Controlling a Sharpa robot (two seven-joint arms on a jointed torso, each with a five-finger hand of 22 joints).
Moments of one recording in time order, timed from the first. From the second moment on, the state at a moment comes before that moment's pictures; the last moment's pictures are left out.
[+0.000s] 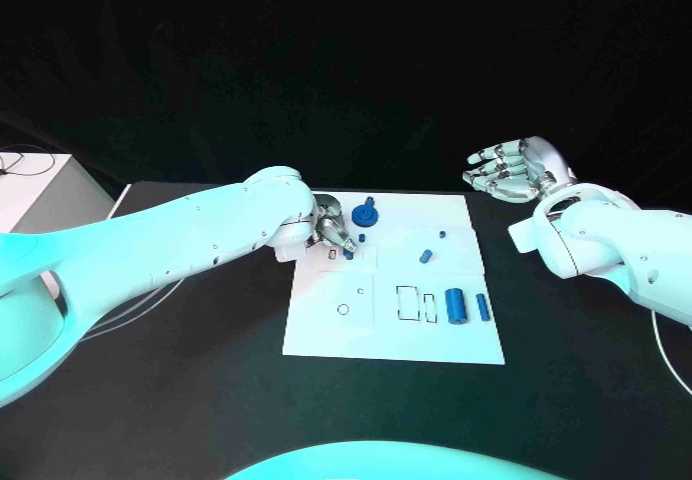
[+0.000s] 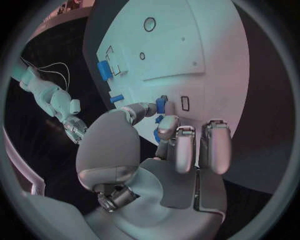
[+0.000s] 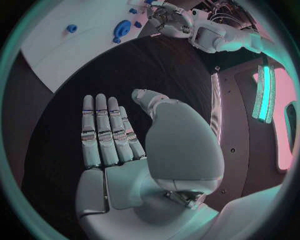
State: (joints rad) left arm 1.25 -0.52 0.01 1.16 -1.05 0.20 -0.52; left_hand 1.11 -0.22 0.69 0.16 0.54 0.90 0.09 0.69 0.56 1.31 -0.01 1.25 1.00 1.47 -0.06 1.57 1.31 0.07 1.43 0.04 1.49 1.31; right arm 1.31 -0.78 -0.12 1.34 -0.68 -0.62 0.14; right_hand 1.32 -0.27 0.51 0.15 0.32 0.92 0.22 0.10 0.33 1.16 0.16 0.07 0.07 1.08 0.12 0.15 0.35 0.18 0.97 0.23 0.07 0.35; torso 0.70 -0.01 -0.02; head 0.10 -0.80
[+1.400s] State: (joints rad) left arm 1.25 -0.53 0.01 1.16 -1.06 0.22 -0.52; left_hand 1.12 -0.21 0.69 0.16 0.54 0.90 0.09 0.69 0.56 1.32 -0.01 1.25 1.00 1.47 -0.06 1.57 1.31 0.07 1.43 0.04 1.49 1.31; right arm 1.31 -0.78 -0.12 1.34 -0.68 -0.62 0.15; right_hand 1.32 -0.27 0.51 0.15 0.32 0.92 0.22 0.10 0.33 1.16 0.16 0.07 0.07 1.08 0.12 0.15 0.35 0.18 0.97 0.23 0.07 0.34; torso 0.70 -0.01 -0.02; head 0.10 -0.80
